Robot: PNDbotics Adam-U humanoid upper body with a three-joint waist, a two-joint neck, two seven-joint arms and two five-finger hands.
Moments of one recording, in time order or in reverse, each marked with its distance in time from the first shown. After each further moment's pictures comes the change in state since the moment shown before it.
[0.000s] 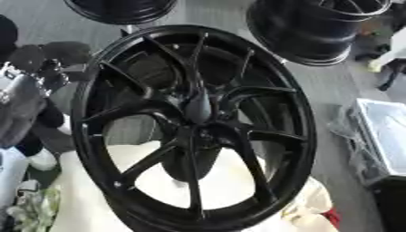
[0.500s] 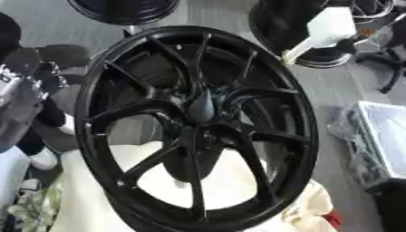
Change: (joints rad) left arm -0.018 -0.010 -0.020 0.006 0.004 0.011 -0.017; right arm -0.347 -0.043 0.281 -0.242 -0.137 -0.064 0.090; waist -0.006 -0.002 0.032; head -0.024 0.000
